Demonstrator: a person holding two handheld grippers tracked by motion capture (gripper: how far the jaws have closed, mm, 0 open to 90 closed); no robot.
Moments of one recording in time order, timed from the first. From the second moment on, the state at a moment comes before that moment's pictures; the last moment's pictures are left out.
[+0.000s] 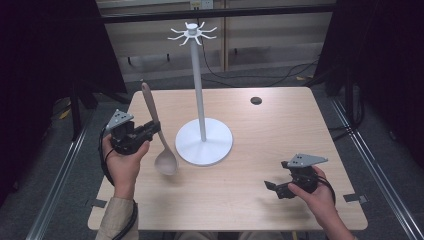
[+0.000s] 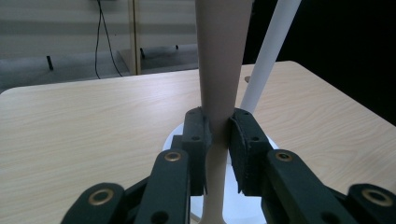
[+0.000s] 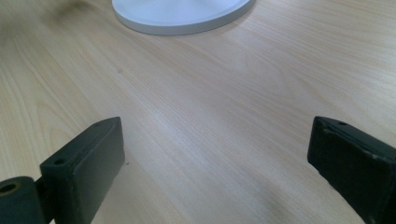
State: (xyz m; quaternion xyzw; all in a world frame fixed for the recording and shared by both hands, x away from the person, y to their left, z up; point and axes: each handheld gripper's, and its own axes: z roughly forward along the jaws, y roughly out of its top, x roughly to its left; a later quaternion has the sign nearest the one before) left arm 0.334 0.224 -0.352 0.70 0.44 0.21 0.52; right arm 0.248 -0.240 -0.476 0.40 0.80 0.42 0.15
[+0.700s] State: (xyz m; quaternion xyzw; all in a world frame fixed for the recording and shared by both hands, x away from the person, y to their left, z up) left arm 0.328 0.205 -0.331 0.70 0.41 0.21 0.54; right arm 0.249 -0.242 -0.476 0.41 0.80 0.42 0.15
